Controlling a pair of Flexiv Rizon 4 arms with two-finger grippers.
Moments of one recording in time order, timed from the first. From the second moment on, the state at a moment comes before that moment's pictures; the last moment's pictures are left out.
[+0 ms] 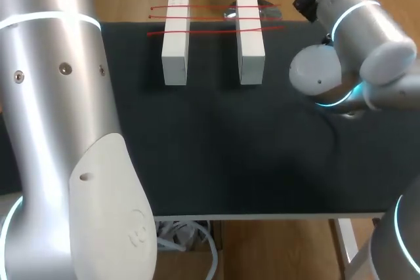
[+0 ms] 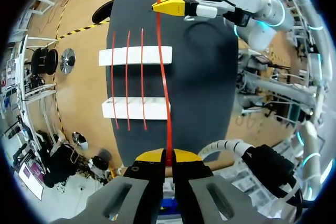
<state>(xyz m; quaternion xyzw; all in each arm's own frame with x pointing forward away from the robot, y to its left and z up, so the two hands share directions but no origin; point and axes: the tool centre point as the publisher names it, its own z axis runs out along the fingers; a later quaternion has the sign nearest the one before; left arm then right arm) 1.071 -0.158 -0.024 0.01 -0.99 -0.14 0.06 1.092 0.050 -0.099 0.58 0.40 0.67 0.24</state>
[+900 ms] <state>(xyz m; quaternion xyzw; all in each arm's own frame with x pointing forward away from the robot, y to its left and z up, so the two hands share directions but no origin) 1.070 -0.158 -0.024 0.01 -0.99 -0.14 0.06 1.096 0.057 -0.077 0.49 0.52 0.55 0.43</state>
